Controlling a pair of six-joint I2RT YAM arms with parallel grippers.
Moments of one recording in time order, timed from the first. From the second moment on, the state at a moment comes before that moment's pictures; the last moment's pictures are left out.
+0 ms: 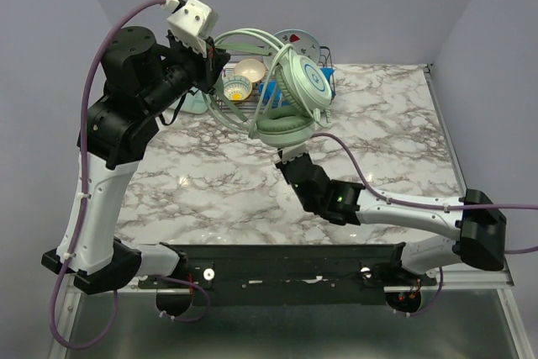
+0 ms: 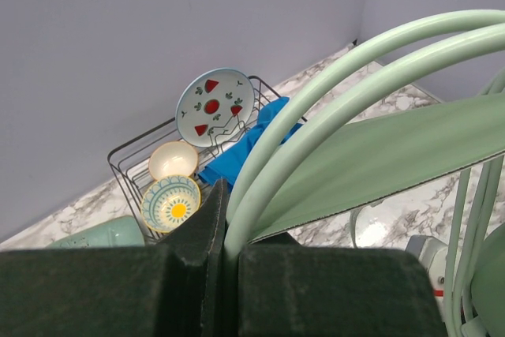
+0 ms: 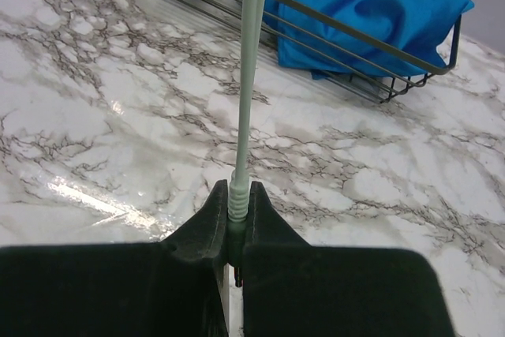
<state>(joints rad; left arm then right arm) -0.49 1.31 2.05 -0.79 0.14 0.06 1.17 1.37 0.92 0.10 0.82 0.03</state>
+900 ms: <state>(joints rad) -0.27 1.51 1.64 -0.43 -0.21 0.27 1.39 1.51 1.18 -0.02 0.68 -0.20</state>
